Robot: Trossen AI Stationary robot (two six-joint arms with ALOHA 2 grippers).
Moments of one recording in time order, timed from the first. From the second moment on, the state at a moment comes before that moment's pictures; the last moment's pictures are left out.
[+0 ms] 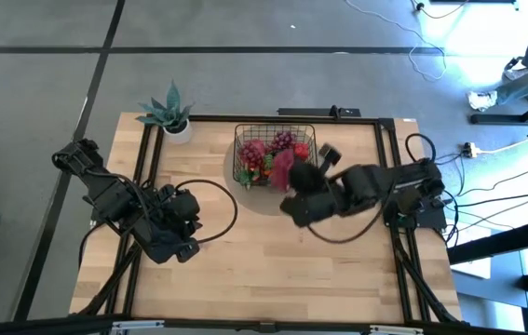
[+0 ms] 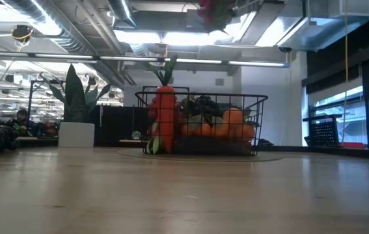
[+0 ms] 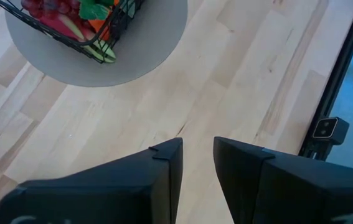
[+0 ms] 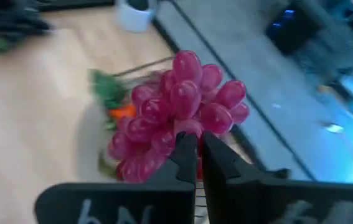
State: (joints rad) left arm -0.68 1.44 1.71 -1.38 -0.51 -1.11; right arm 0.35 1.87 2.21 -1.50 0.85 0.64
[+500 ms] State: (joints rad) left arm -0.68 1.44 1.71 -1.38 -0.54 -1.11; right arm 0.01 1.87 2.05 -1.57 0.78 0.58
